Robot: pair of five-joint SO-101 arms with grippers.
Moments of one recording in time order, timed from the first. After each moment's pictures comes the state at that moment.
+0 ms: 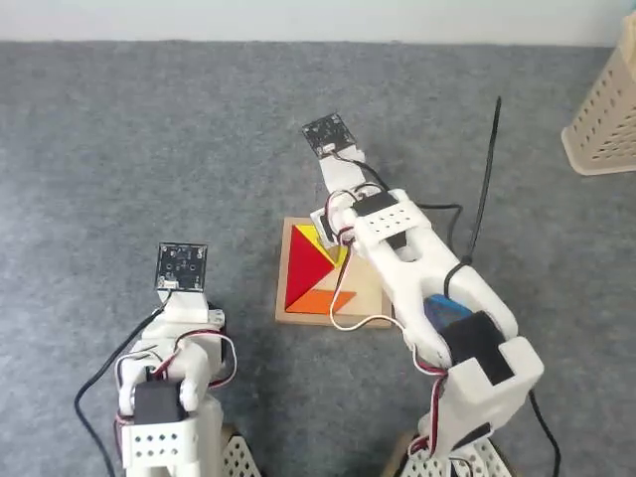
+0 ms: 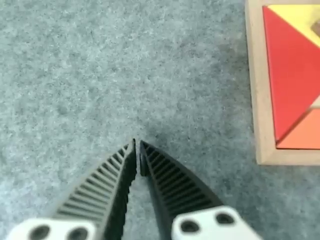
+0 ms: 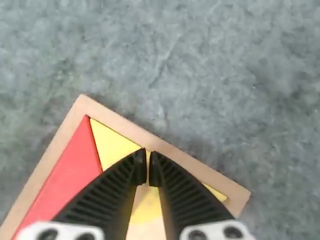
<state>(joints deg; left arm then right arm) -10.2 -103.3 97.2 72.0 -0.7 -29.0 10.5 20.4 39.0 2.6</state>
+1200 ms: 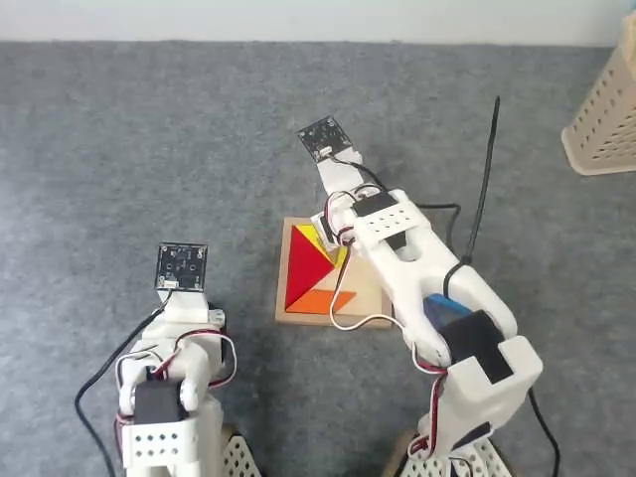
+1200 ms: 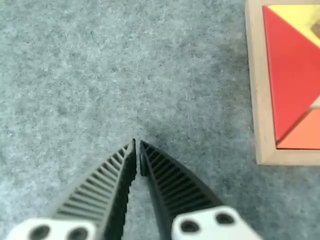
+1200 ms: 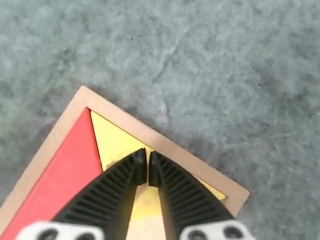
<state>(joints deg) -10.2 -103.3 97.2 72.0 -0.7 -29.1 11.1 20.6 39.6 5.4</state>
